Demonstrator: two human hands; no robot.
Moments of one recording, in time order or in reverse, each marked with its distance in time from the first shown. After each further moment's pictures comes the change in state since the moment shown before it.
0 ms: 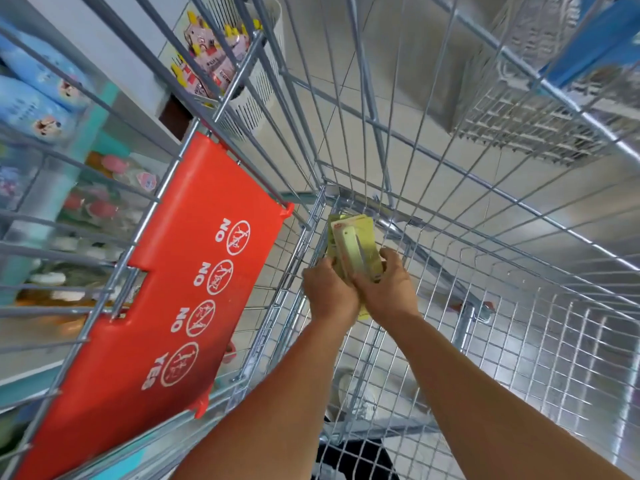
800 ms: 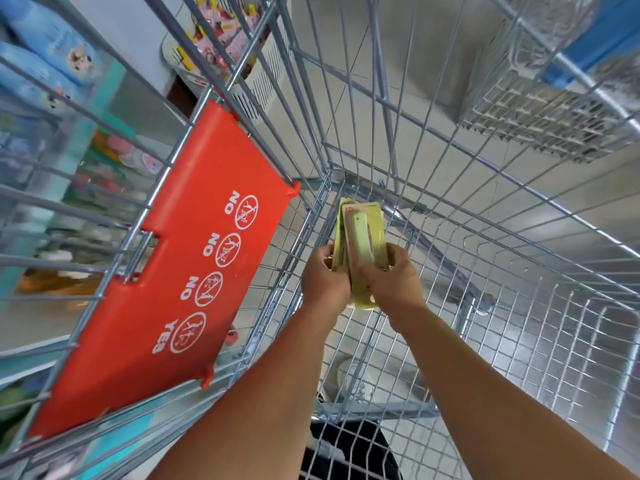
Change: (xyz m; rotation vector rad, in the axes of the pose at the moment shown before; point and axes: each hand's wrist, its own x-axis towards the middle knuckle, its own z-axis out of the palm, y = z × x) left_hand -0.014 -0.009 -0.017 -0.416 -0.052 -0.117; right_hand -0.017 -0.003 -0.007 0.265 -0.020 0.086
